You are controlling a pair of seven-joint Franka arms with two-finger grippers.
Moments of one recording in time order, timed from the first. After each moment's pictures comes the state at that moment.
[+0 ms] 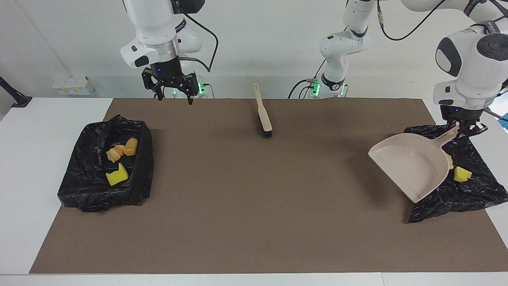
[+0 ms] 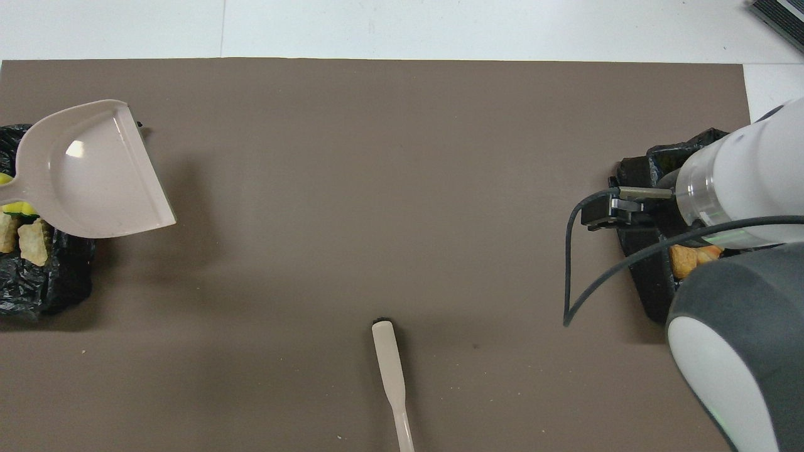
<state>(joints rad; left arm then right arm) 0.22 0.09 -0.13 -1.70 0.38 1.79 1.19 -0.04 0.00 0.28 -1.54 -0.07 1.51 0.35</state>
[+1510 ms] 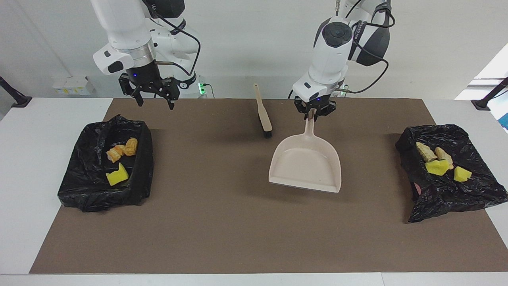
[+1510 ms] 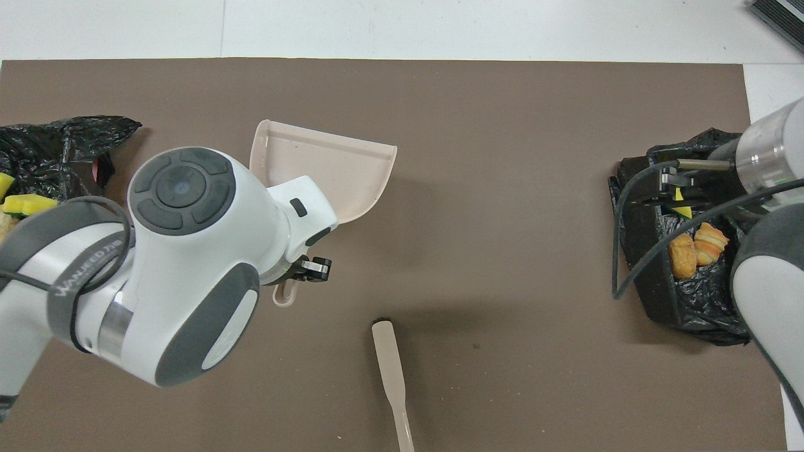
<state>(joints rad) -0.42 0.03 -0.13 -1.81 -0.04 1.76 -0.27 -0.11 0.03 0.25 -1.50 -0.05 1.53 0.26</state>
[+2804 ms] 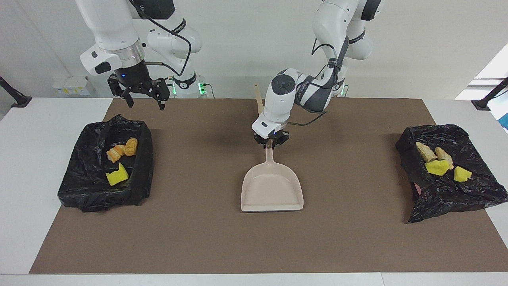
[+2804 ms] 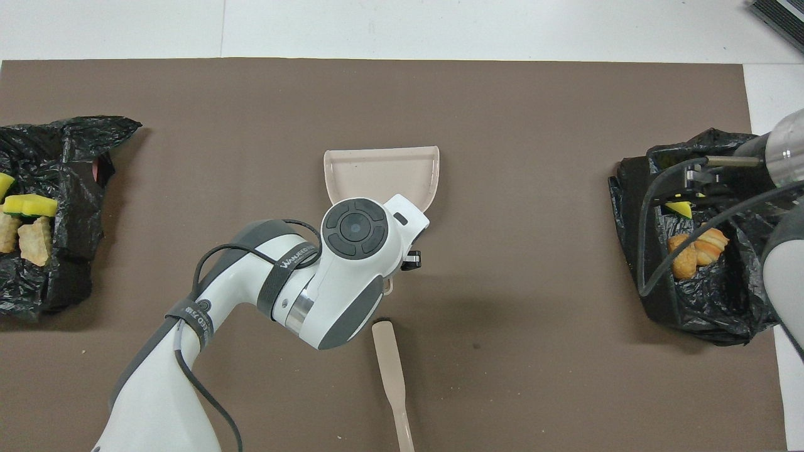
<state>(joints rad) -0.57 0.32 -0.13 -1.84 -0.05 2.17 -0.62 -0.07 0.03 0.18 -1.50 -0.04 1.53 0.21</state>
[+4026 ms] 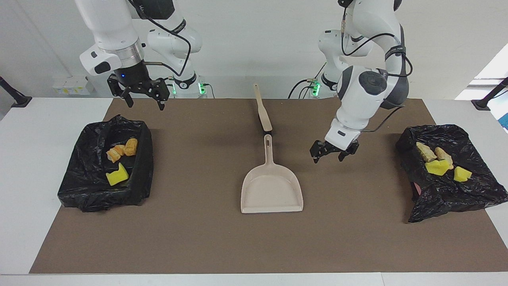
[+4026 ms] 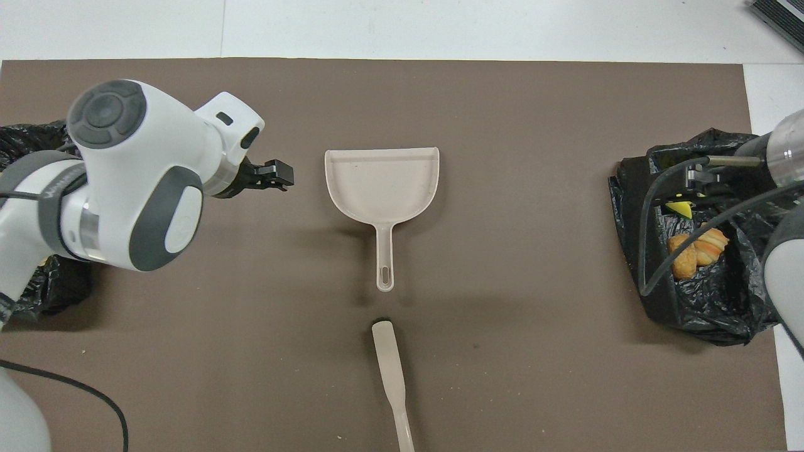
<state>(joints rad) -0.22 0.23 -0.09 -1.71 -0.05 2.01 -0.31 -0.07 0.03 0.17 -1.50 -0.04 1.53 0.21</state>
